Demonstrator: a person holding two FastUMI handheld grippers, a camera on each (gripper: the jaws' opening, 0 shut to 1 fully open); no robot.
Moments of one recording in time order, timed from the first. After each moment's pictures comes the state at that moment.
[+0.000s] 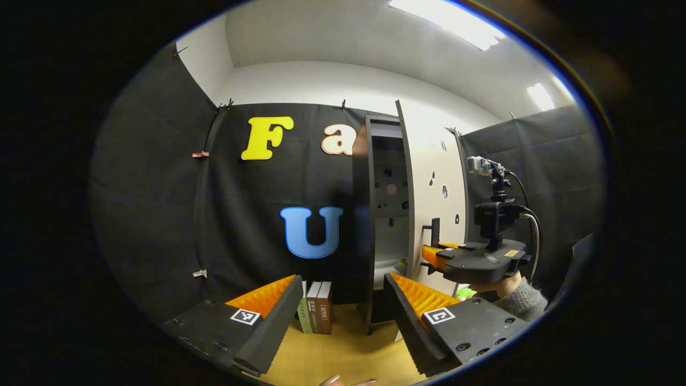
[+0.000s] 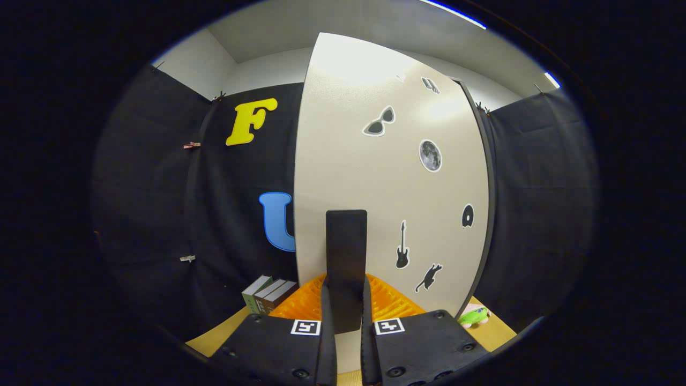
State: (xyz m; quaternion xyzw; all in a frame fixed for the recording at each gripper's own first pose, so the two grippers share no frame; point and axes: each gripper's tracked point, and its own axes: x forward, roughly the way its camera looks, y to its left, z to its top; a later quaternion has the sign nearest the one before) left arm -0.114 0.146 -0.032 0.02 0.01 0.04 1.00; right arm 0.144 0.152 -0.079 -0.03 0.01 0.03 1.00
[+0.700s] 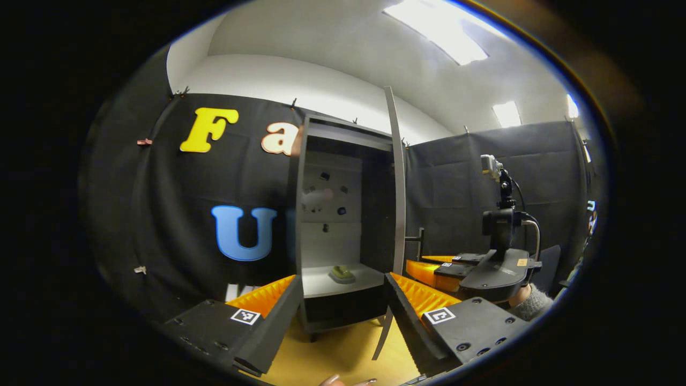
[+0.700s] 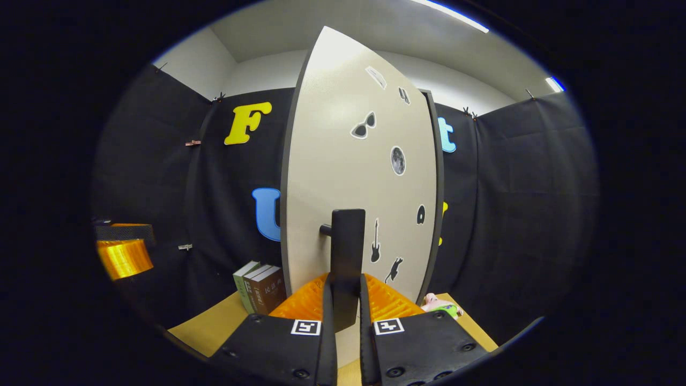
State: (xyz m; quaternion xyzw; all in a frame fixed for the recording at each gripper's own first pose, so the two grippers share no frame) left arm -0.069 0.022 -0.030 -0.03 -0.01 -0.15 0.99; right arm 0.083 0.083 -0.068 -0.05 0.01 0.02 1.00
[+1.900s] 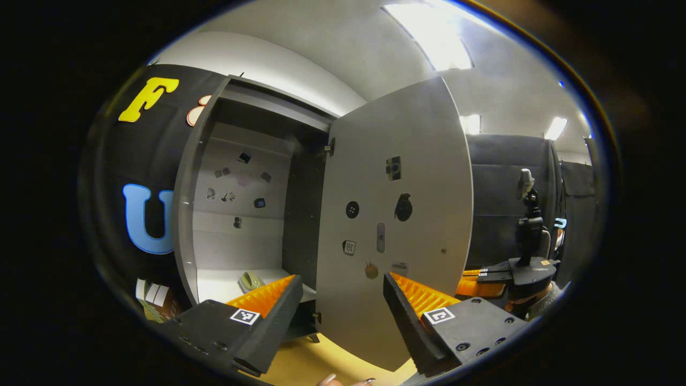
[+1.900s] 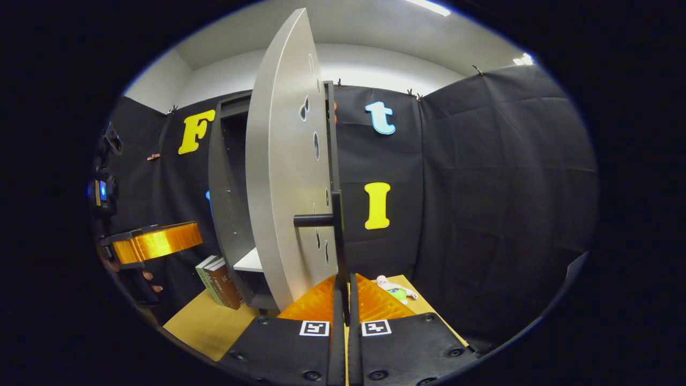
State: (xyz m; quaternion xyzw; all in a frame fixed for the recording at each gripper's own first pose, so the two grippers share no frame) left arm 0.040 -0.129 -0.035 -0.06 0.00 -0.27 0.96; right arm 0.042 -0.098 -0.076 0.01 0.04 -0.05 1.00
